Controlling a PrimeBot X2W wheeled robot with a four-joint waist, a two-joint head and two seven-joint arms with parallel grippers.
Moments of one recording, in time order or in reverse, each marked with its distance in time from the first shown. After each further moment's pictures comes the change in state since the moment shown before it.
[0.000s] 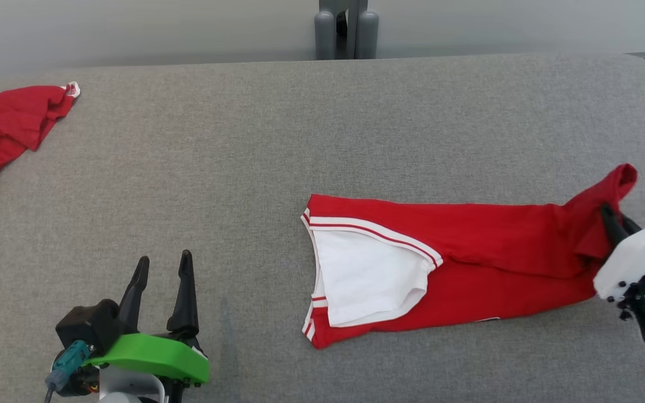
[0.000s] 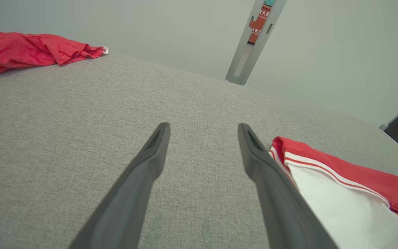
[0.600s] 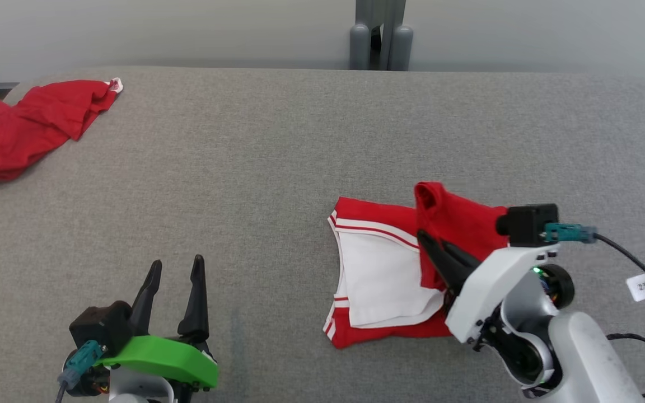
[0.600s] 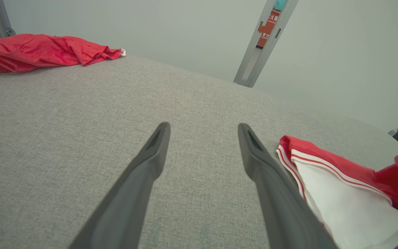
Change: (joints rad) left arm -0.002 -0.001 -0.030 0.012 0.000 -0.006 0.008; right arm 0.040 0.145 0.407 -0.170 0.172 -0.001 0.050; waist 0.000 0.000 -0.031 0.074
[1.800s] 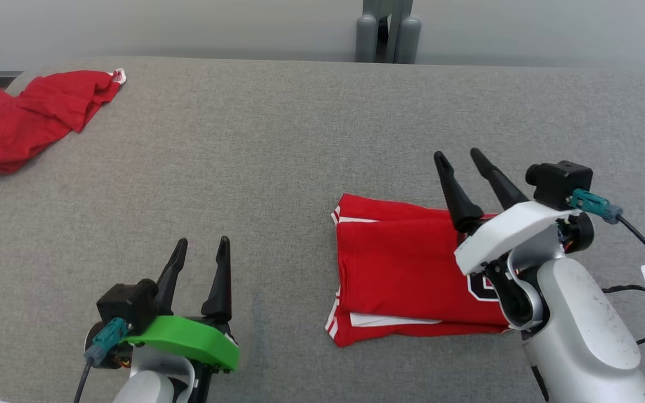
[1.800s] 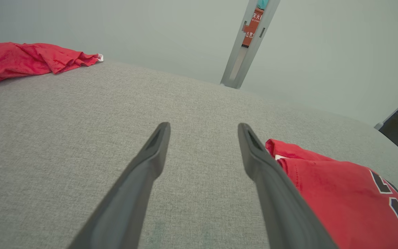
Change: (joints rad) left arm -0.087 -0.024 -0.063 0.056 0.016 -0.021 -0.015; right arm -0.231 -0.016 0.010 0.321 -0.069 0.000 -0.458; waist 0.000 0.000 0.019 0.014
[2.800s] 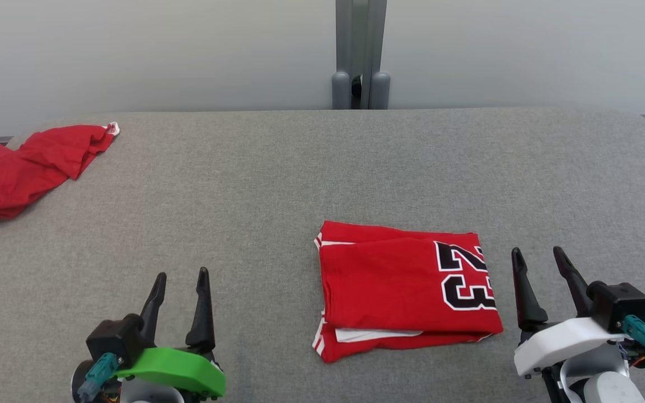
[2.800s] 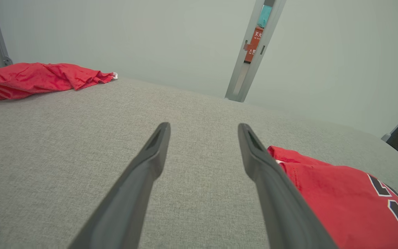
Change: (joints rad) left arm 0.076 -0.024 0.060 0.066 0.043 0.005 -0.066; right arm 0.383 0.037 -0.240 -0.127 -0.303 0.000 -0.161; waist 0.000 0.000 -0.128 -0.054
